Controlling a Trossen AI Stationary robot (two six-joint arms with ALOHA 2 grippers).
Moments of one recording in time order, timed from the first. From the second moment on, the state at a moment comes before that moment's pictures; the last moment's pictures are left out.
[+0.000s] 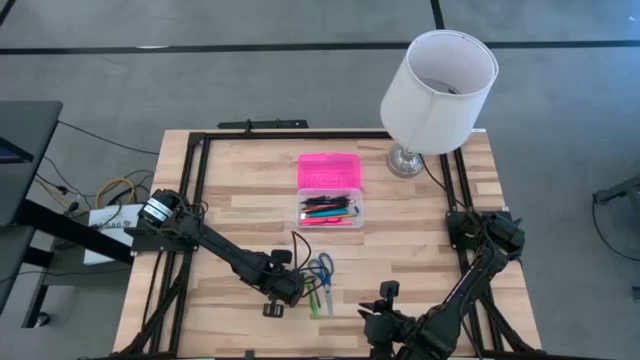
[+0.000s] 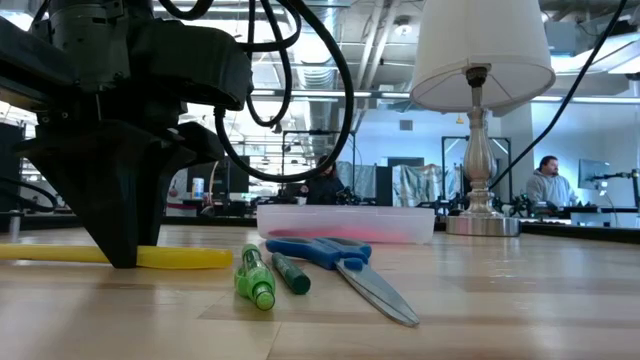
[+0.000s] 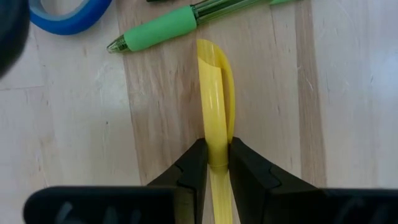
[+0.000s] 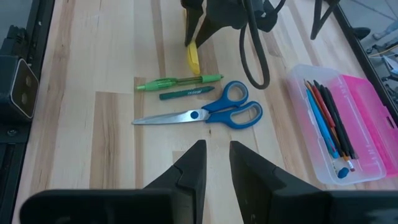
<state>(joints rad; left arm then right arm) -0.49 1.91 1.15 -0.62 -0.06 -0.40 0.91 2.02 1.65 -1.01 0.84 0.75</state>
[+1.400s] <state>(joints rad) -0.34 1.92 1.41 -0.79 -0.74 -0.10 0.90 2.02 1.65 -1.01 0.84 0.75</state>
